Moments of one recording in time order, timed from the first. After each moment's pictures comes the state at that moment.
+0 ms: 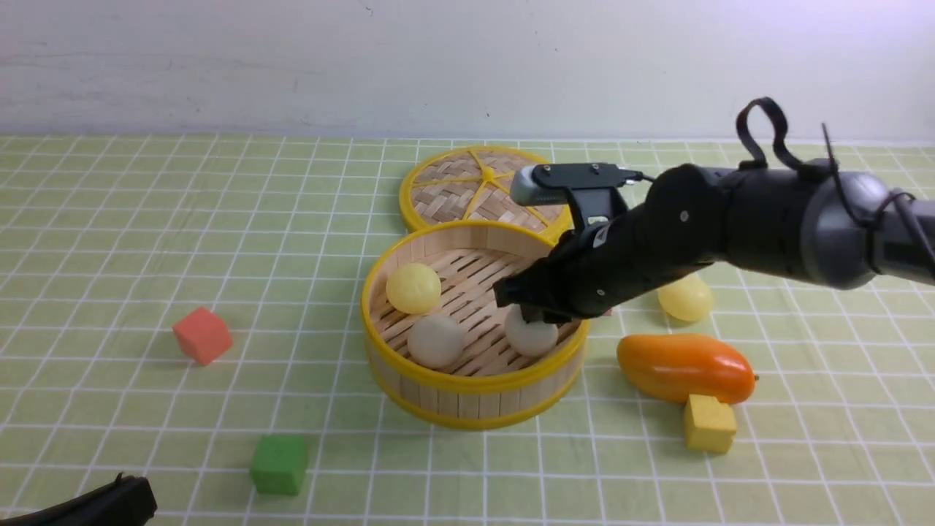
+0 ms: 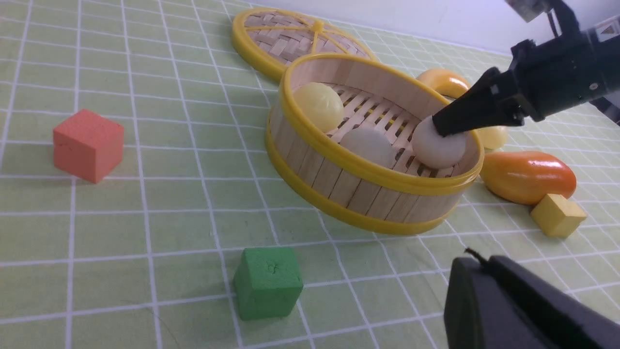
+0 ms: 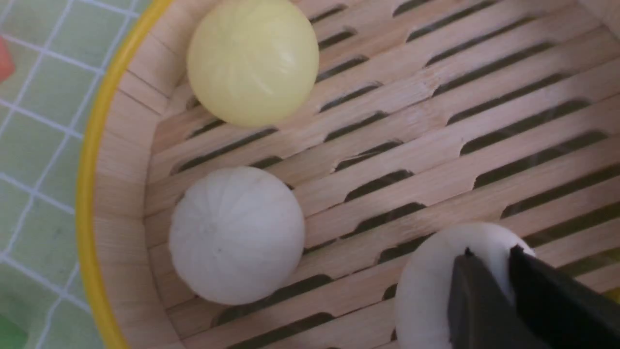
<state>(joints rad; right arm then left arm) 0.47 1.95 -1.38 0.37 0.40 -0.10 -0.41 0.31 -0.15 -0.31 0.13 -0.02</state>
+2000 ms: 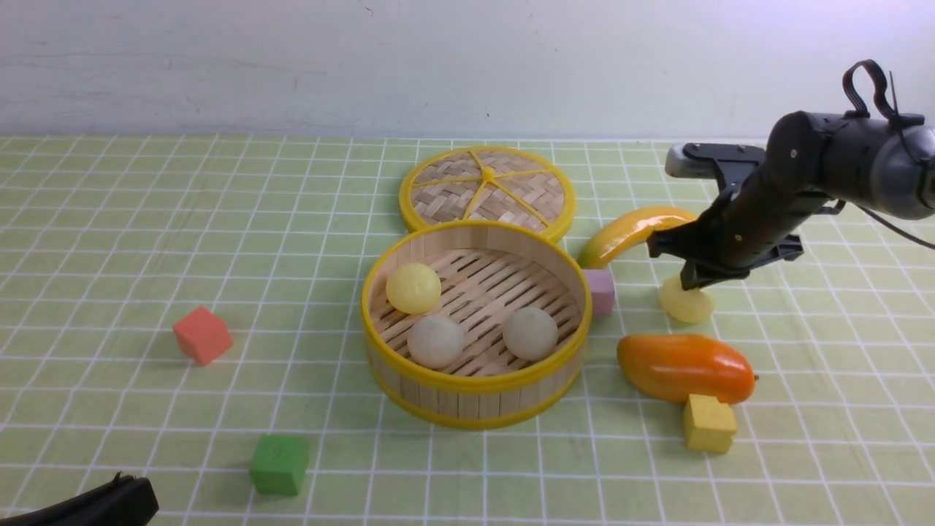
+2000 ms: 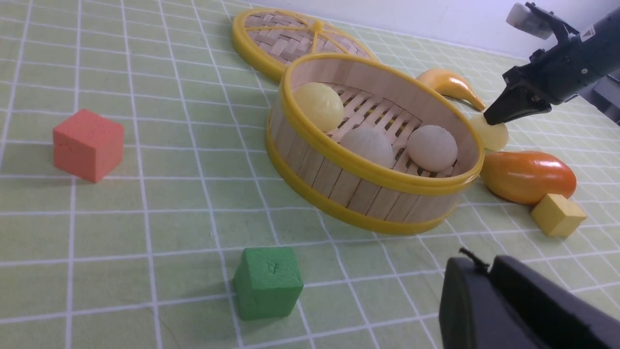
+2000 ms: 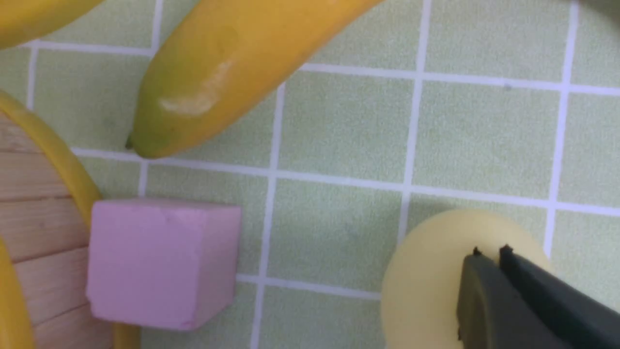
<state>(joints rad) 0.12 2.14 -1.69 0.17 0.71 -0.03 -0.41 0.31 -0.15 -0.31 0.13 -0.02</state>
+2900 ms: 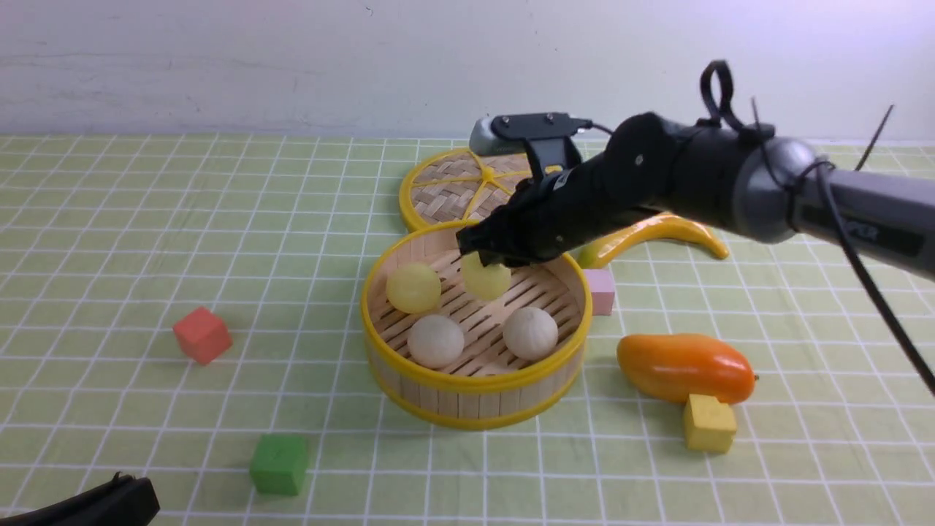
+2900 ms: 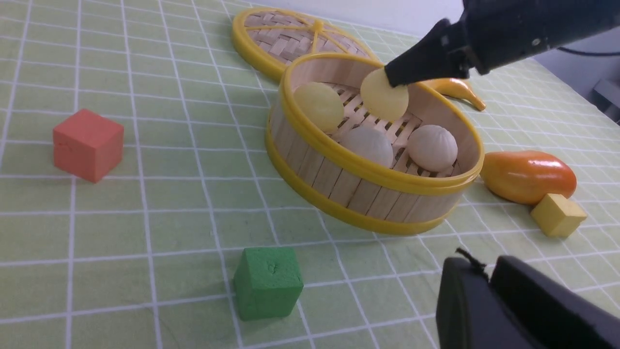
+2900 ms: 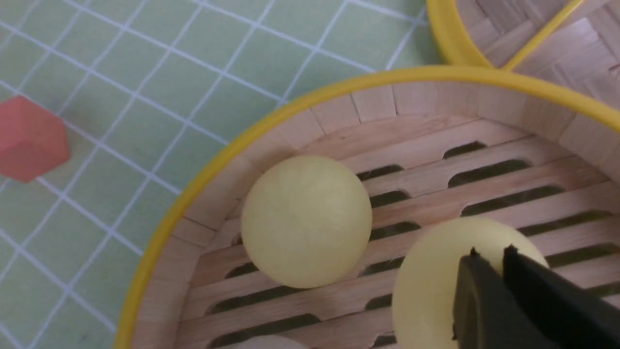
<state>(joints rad) 0.45 2.13 -1.69 0.50 0.44 -0.31 -0.41 0.31 -0.15 -0.31 0.13 -0.02</state>
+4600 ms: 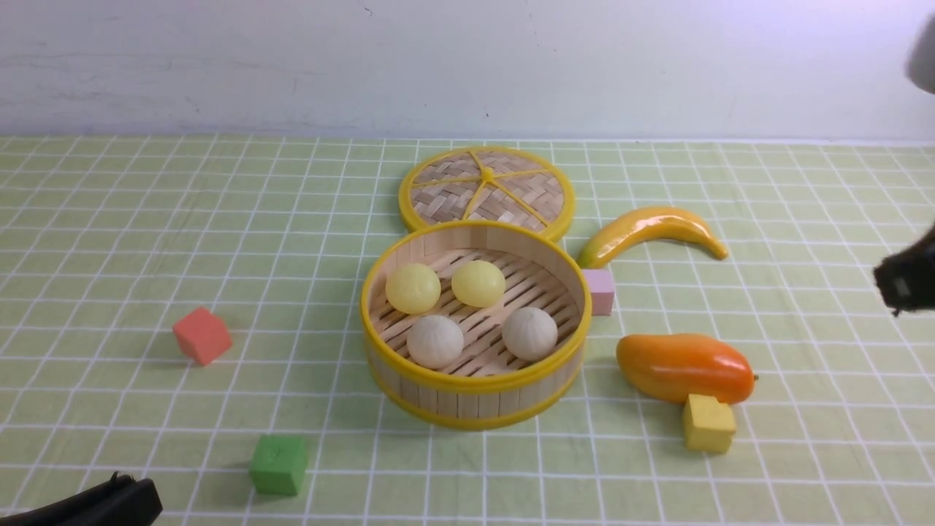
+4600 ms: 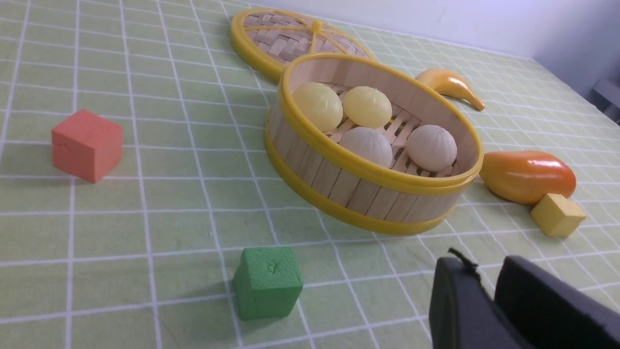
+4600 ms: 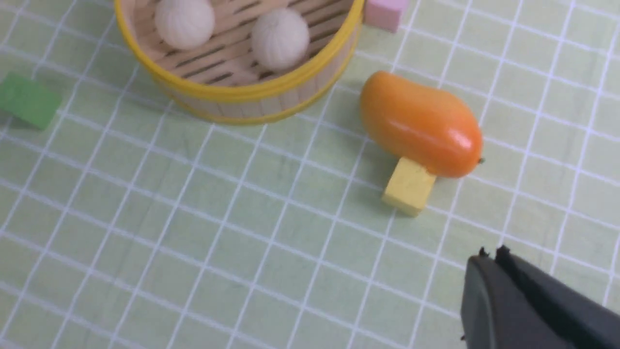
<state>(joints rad) 0.33 0.96 -1.06 0.06 0.95 0.03 -0.41 0.31 -0.15 -0.31 0.13 -0.02</state>
